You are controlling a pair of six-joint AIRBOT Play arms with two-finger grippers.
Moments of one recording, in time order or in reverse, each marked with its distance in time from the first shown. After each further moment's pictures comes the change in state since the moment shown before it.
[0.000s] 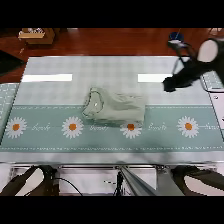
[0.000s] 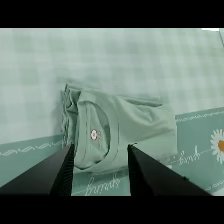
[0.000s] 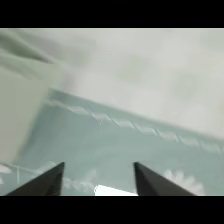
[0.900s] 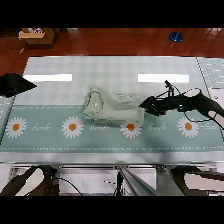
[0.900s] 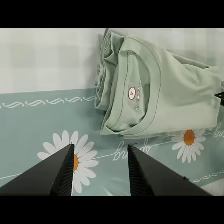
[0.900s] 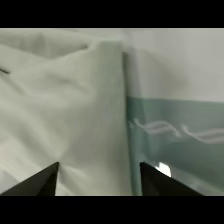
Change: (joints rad) left arm 0.000 -0.001 -0.161 0.138 0.000 0.025; right arm -0.099 -0.166 -0.588 0.990 -0.505 -0.262
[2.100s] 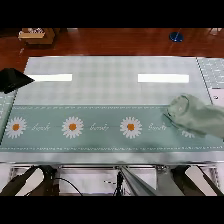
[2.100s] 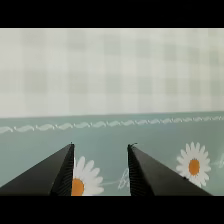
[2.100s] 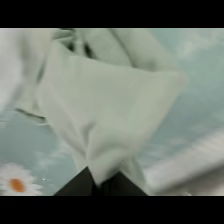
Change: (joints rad) left arm 0.000 0.000 0.000 -0.003 0.119 -0.016; right arm -0.985 0.504 0.304 -0.753 0.746 0.356
